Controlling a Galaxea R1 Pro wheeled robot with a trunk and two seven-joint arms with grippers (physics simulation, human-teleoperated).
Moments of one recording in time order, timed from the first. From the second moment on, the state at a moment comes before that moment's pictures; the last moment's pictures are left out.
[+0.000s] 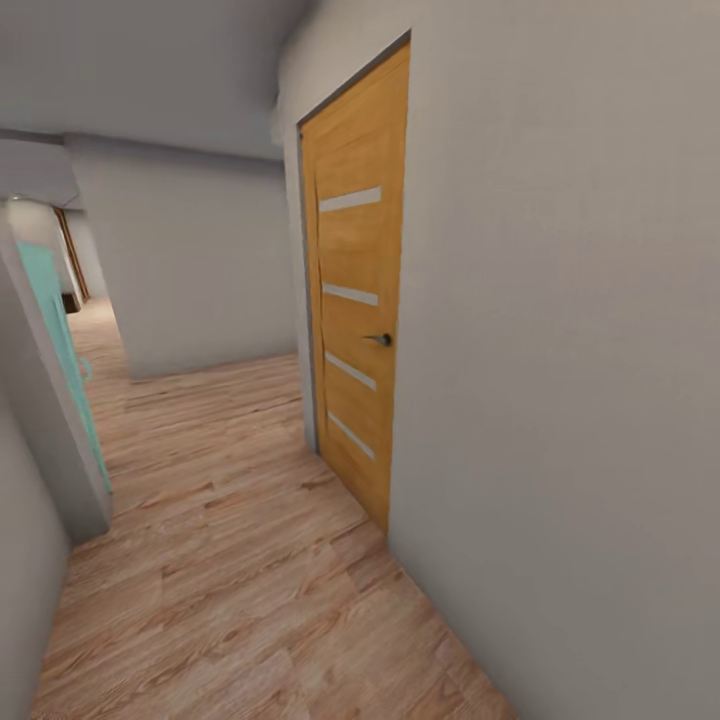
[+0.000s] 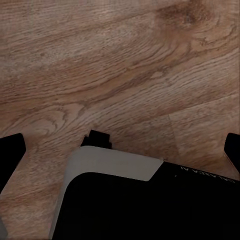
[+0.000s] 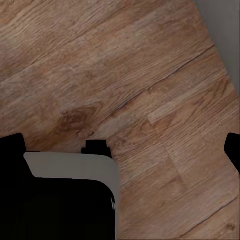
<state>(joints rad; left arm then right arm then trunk) -0.25 0.01 0.09 0.00 0.19 -0.05 0.01 -0.24 -0.01 0.10 0.03 -0.03 -0.12 -0.10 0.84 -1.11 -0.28</state>
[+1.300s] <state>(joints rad) -0.25 0.01 0.09 0.00 0.19 -0.05 0.01 -0.24 -0.02 0.10 0.03 -0.03 -0.12 -0.10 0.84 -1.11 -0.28</state>
